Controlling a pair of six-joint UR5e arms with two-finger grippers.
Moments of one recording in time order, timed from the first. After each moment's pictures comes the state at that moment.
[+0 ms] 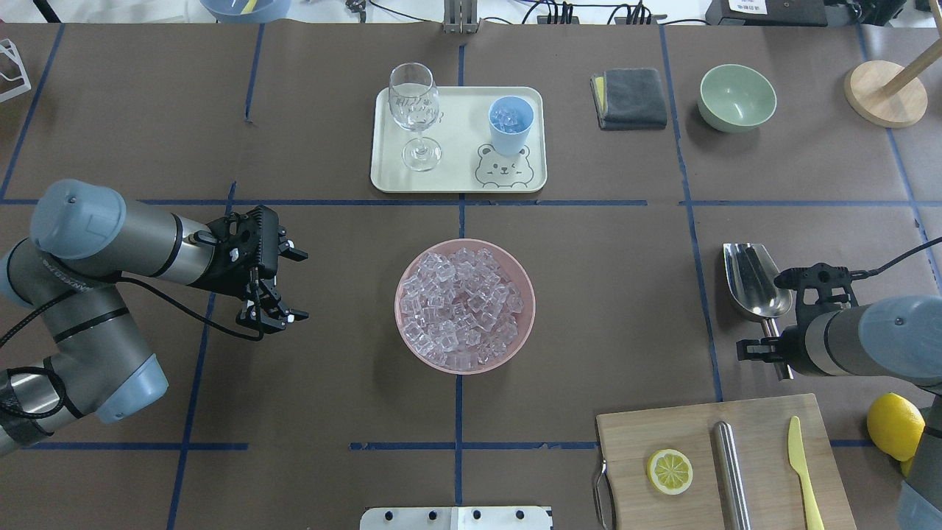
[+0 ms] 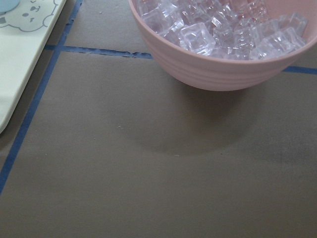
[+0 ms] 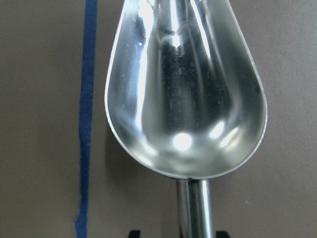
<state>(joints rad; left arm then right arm) -0.66 -1.83 -1.65 -2.49 -2.13 0.10 0.51 -1.78 1.98 -1.08 1.76 1.20</state>
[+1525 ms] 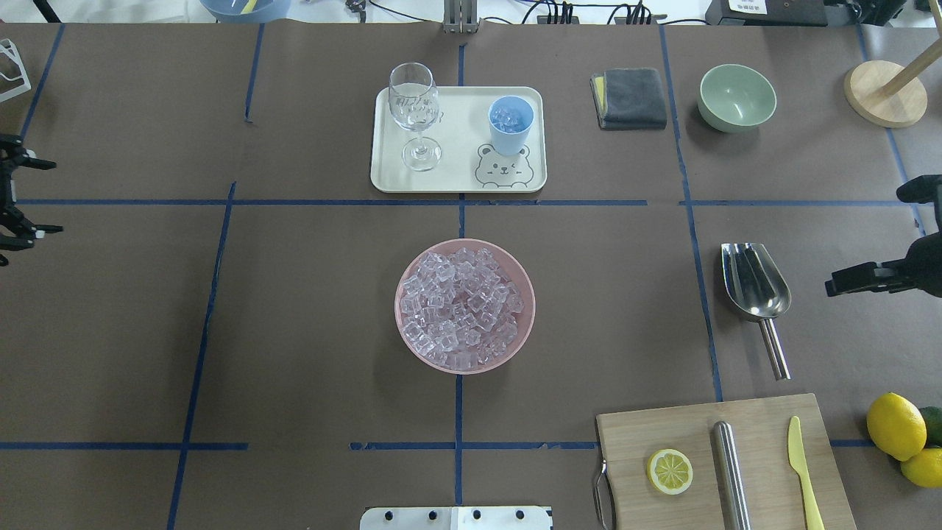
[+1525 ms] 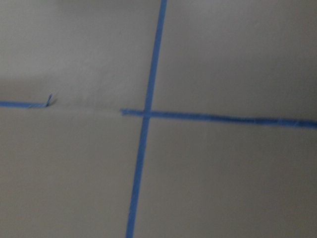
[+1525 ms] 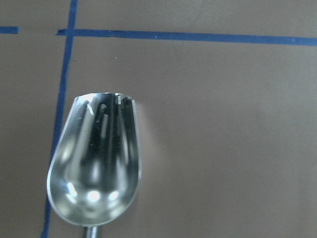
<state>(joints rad) -1.14 -1.52 -1.65 -2.46 -2.15 0.55 1.00 -1.82 1.99 -1.11 2.15 0.75</state>
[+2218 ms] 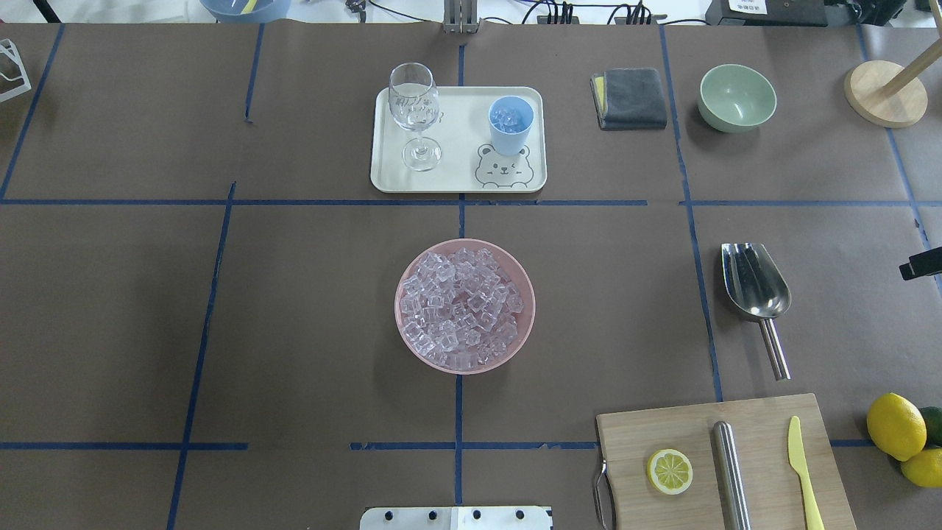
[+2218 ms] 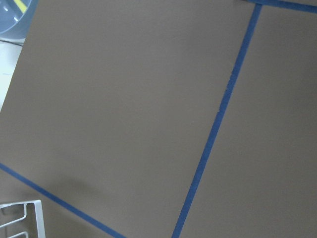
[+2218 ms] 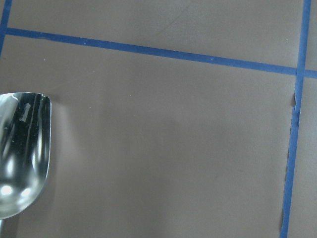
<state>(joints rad) -1.34 -1.62 -1.65 -2.06 -2.11 0.59 1.17 -1.83 1.93 -1.20 2.21 0.47</state>
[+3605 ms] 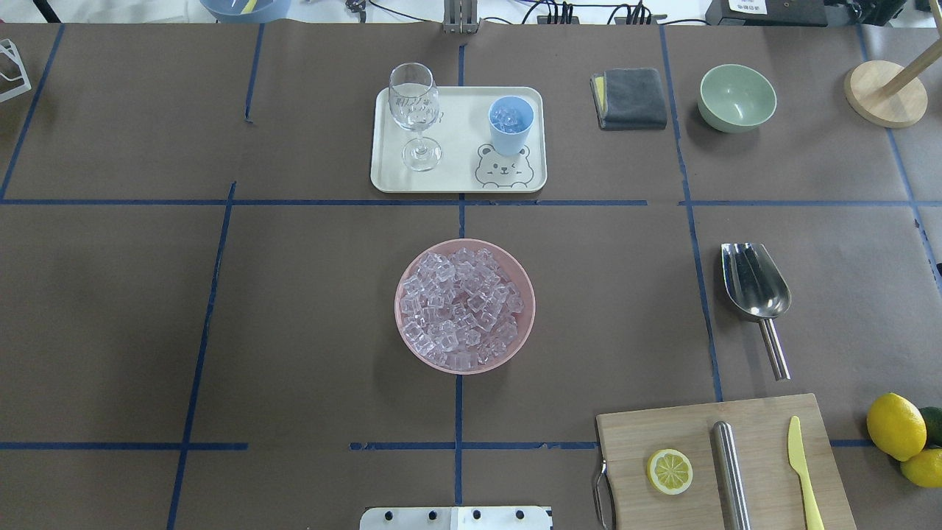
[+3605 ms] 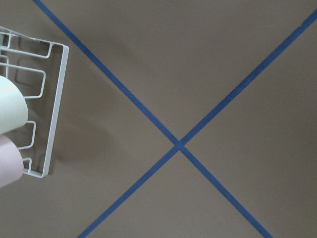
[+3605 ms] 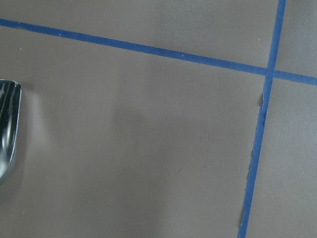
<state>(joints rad) -1.51 -1.71 -1.57 -1.55 -2.21 0.58 1.30 -1.83 1.85 -1.22 2.30 0.27</state>
